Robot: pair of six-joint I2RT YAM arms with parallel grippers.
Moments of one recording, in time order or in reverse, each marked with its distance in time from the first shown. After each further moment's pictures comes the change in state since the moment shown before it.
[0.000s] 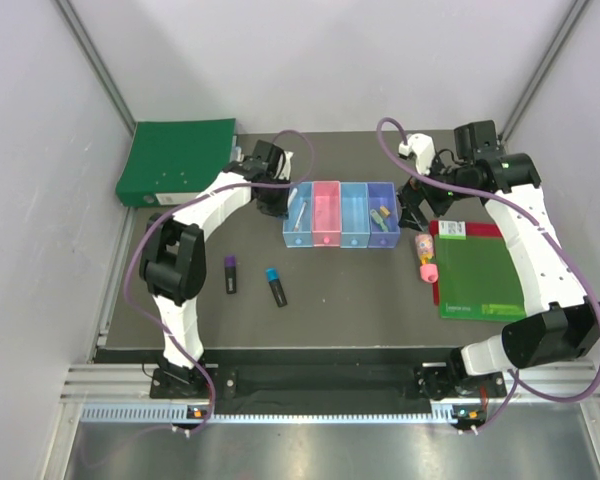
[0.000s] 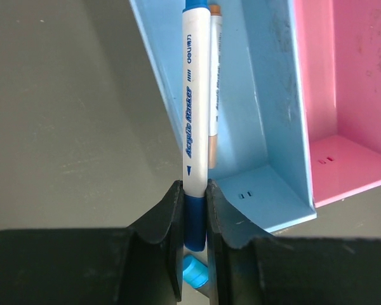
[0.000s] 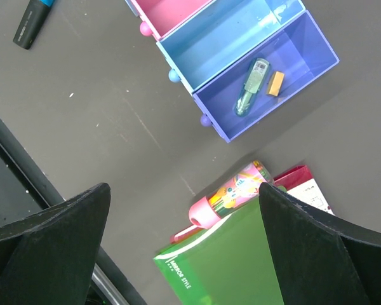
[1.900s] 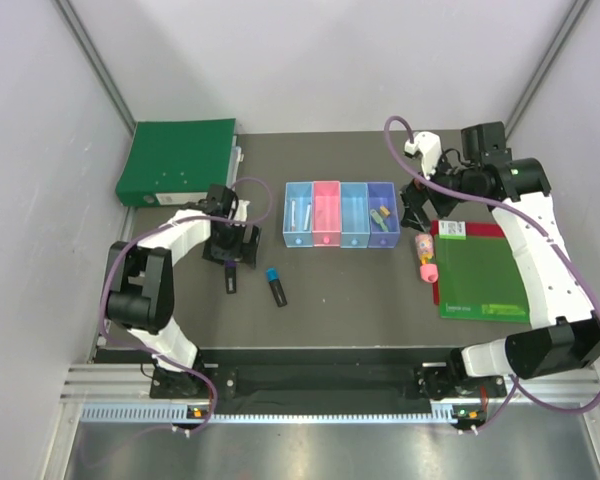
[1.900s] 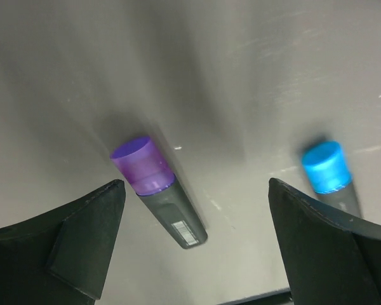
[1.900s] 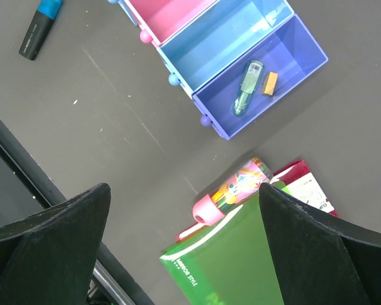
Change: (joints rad) left arm 0.204 -0.288 -0.535 0.010 0.019 0.167; right arm 0.000 -0.049 0.000 0.000 0.013 0.044
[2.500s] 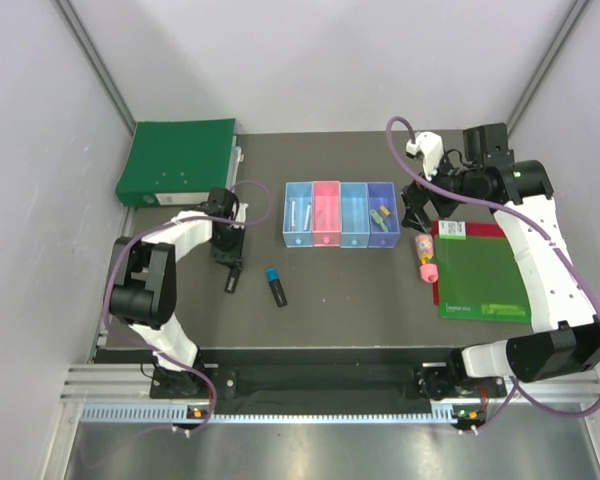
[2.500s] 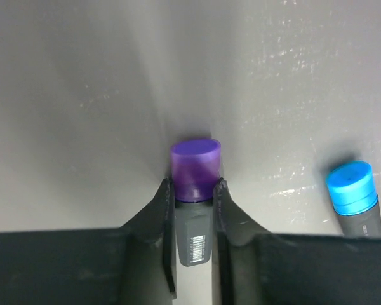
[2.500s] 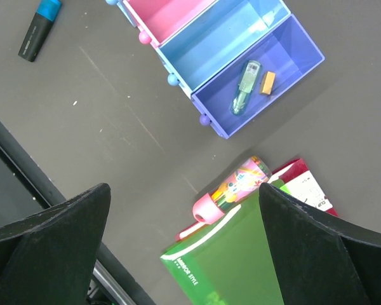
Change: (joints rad) left arm 0.001 0.040 -0.031 0.046 -0.047 -0.025; right arm 0.000 -0.021 -0.002 0.001 0.007 0.008
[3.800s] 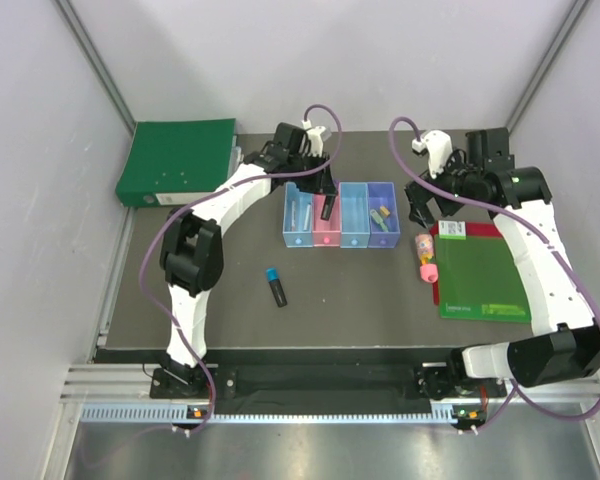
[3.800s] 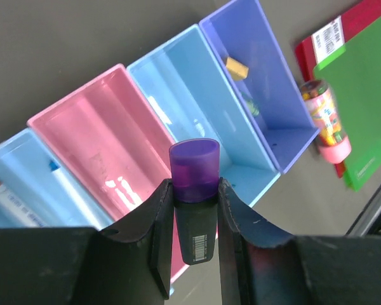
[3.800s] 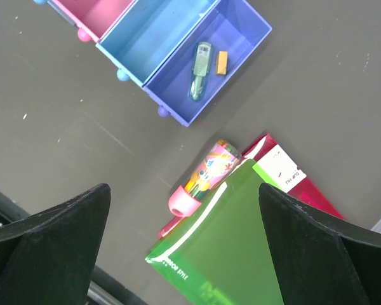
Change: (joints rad) left arm -0.287 0.375 0.793 0.151 0.371 -0.200; right arm -0.018 -0.029 -0.072 0.100 0.155 0.078
